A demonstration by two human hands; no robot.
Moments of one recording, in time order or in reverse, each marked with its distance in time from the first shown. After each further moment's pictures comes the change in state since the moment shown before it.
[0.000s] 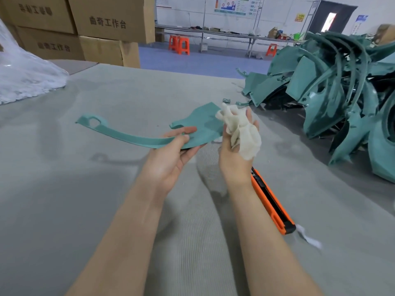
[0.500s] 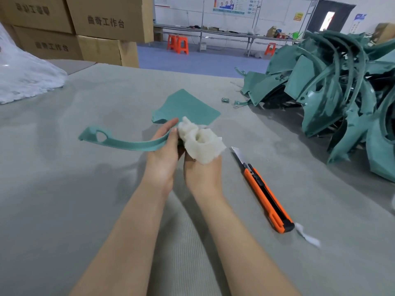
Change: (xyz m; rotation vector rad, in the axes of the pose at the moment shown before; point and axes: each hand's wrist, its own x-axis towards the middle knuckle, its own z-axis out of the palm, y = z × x) left_hand 0.006 -0.011 -0.001 0.170 0.110 0.170; right_hand -0.039 -0.021 0.029 0.112 -0.147 -0.127
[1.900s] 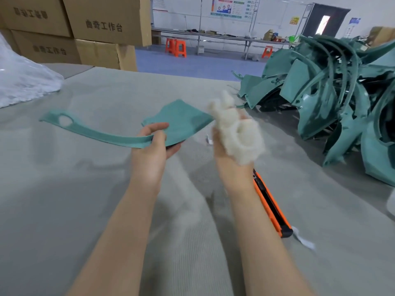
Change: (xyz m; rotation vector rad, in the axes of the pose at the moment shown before) left_hand 0.001 0.013 -0.005 0.080 0.118 0.107; right_hand 0.034 0.008 -0.049 0.025 0.176 -0.009
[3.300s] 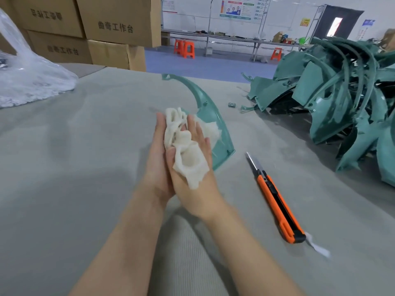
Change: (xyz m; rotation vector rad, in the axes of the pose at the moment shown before) left_hand -0.006 0.000 -0.003 -0.718 -0.500 -0.490; right_hand -0.059 -0.038 0.049 -0.322 -0.454 -0.174
